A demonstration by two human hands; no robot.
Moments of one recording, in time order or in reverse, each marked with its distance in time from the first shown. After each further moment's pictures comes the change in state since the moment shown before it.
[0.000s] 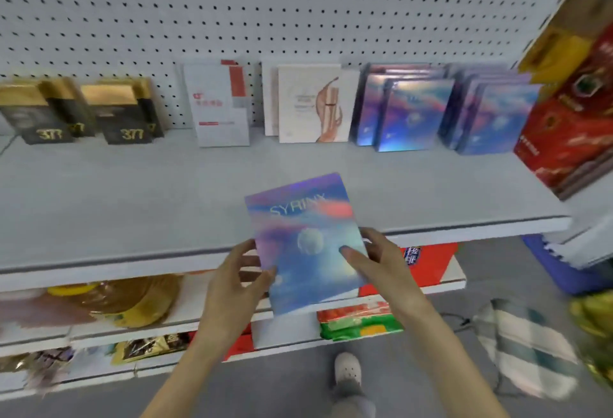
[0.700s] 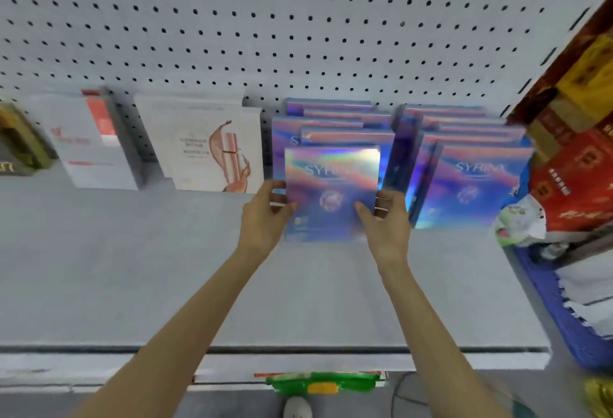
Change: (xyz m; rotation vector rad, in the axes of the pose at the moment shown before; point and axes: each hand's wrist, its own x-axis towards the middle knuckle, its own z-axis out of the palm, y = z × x) left_hand 0.245 0.097 0.263 0.090 0.143 0.095; right_hand 0.268 -0.010 -0.211 -0.203 0.400 -0.142
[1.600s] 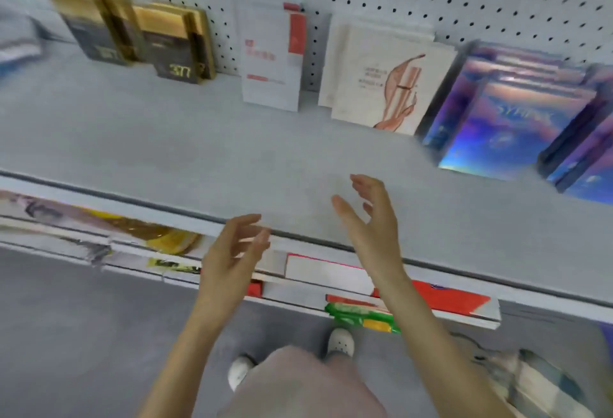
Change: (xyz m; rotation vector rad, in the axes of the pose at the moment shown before) left_hand -0.196 -0.111 -0.269 -0.154 0.140 -0.135; right_hand -0.248 -0.082 0.156 0.045 -0.444 -0.080
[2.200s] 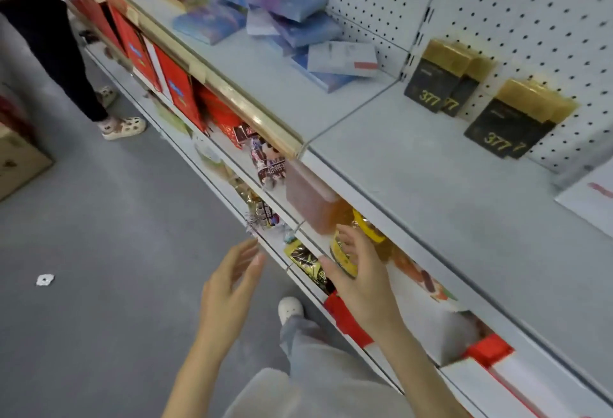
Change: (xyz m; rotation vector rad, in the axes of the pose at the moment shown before) left_hand -0.064 -0.107 -0.356 0.015 0.632 -0.160; right_hand -0.120 -0.085 0.372 -0.212 -0.783 -0.245
